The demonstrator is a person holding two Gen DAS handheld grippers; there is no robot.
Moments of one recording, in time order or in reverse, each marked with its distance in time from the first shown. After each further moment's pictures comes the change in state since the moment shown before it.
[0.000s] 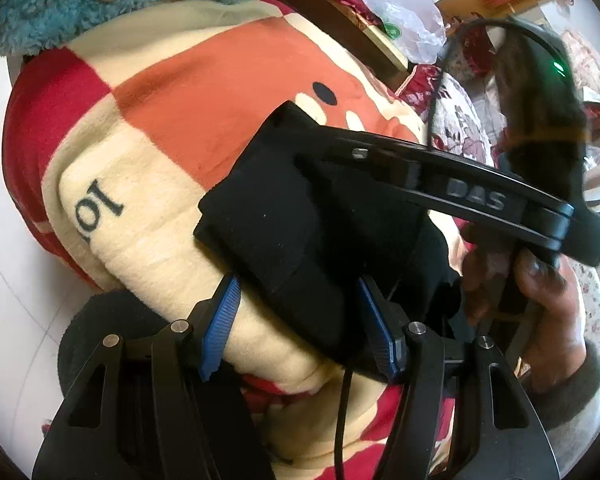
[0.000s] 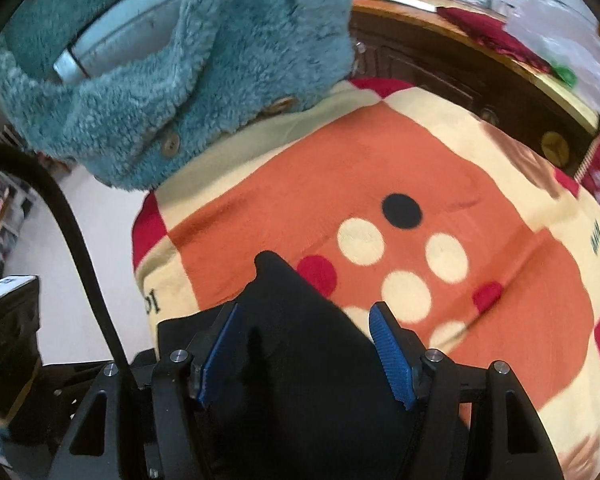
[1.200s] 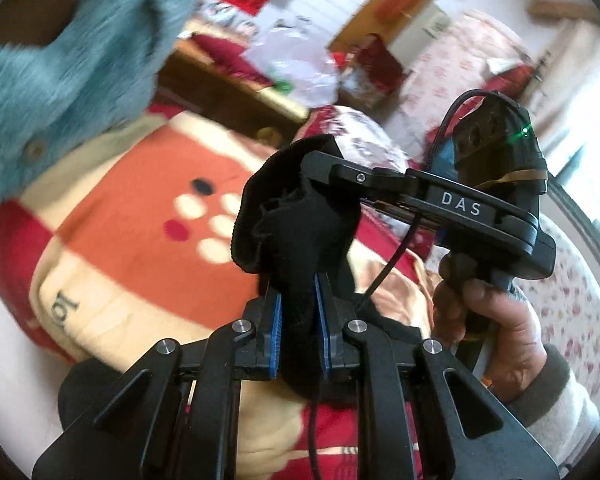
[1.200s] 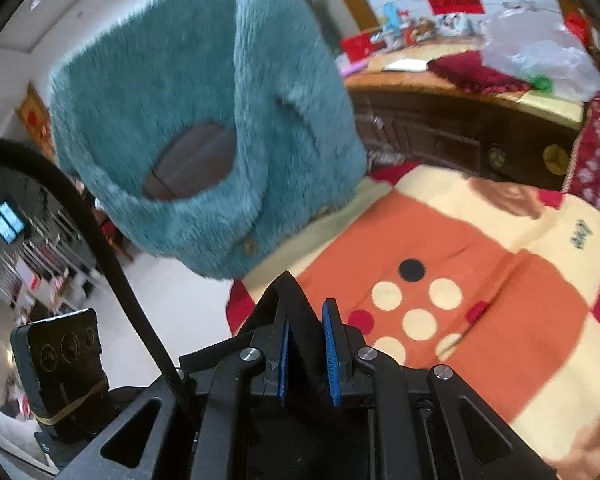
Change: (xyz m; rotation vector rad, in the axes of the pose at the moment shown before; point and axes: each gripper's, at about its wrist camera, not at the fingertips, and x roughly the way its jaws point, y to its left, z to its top) left arm -0.072 -0.093 -0.014 0.309 -0.225 -0.152; right arm -0.130 -0.017 -0.040 0.189 -0.399 0.228
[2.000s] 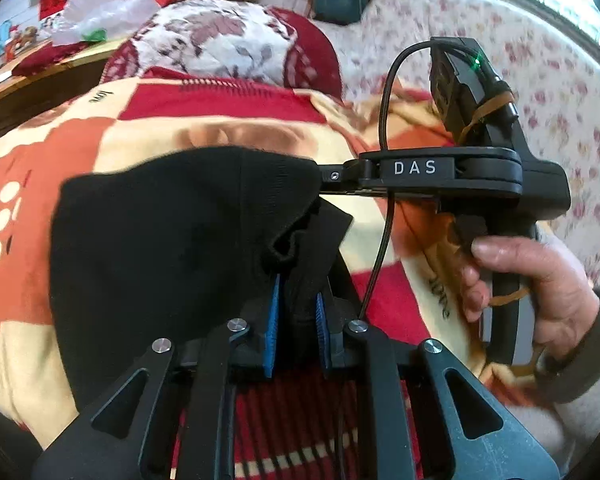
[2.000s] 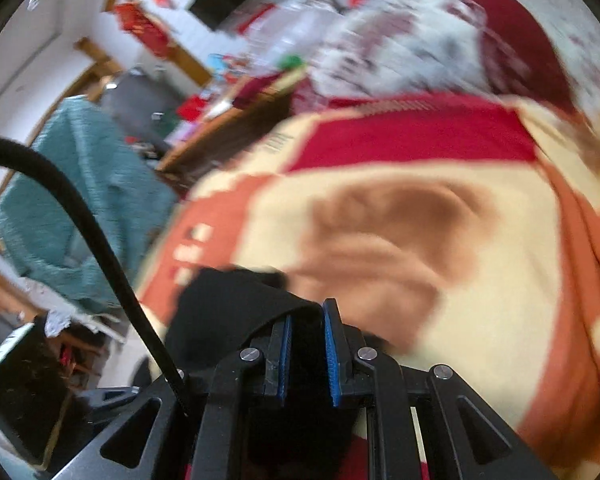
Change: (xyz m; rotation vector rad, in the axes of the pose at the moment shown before) left arm 0.162 -0.187 -0.121 0.522 0.368 -0.044; right arm -0.189 -0.171 -0.199 0.505 -0.117 -0.299
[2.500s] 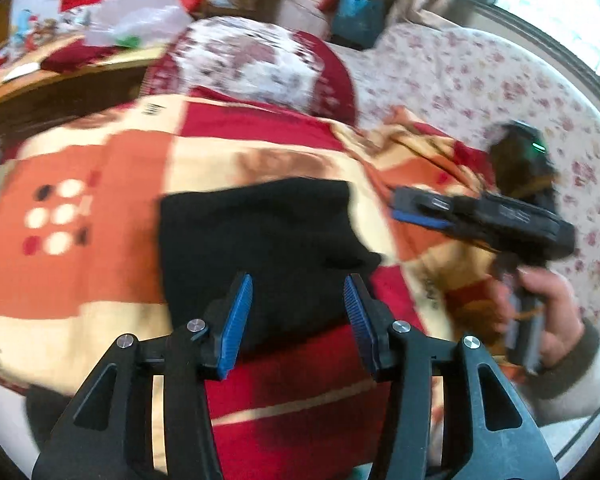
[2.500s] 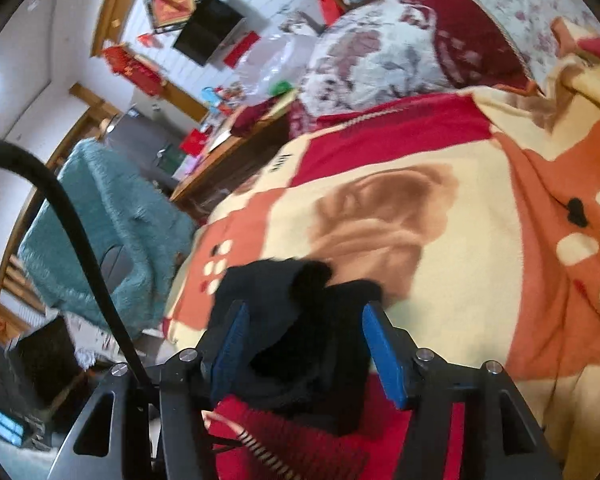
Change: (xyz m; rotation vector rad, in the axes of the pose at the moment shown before) left arm -0.089 0.048 -0.001 -0.068 -0.052 0.028; right arm -0.064 0.031 -0.028 0.063 -0.093 0.094
